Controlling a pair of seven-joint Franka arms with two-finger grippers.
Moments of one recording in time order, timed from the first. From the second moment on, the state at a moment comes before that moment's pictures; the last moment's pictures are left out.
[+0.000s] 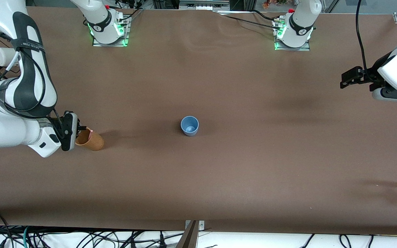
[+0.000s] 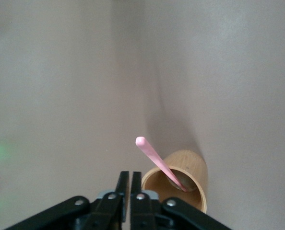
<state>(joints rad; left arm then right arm) 0.02 0.06 -0.05 -1.57 -0.03 1.49 0.03 0.03 0.56 0.01 -1.39 0.18 1.63 -1.43</state>
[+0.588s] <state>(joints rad) 0.02 0.06 -0.05 -1.57 -0.03 1.49 0.03 0.04 0.60 0.01 -1.39 0.15 1.73 -1.43</state>
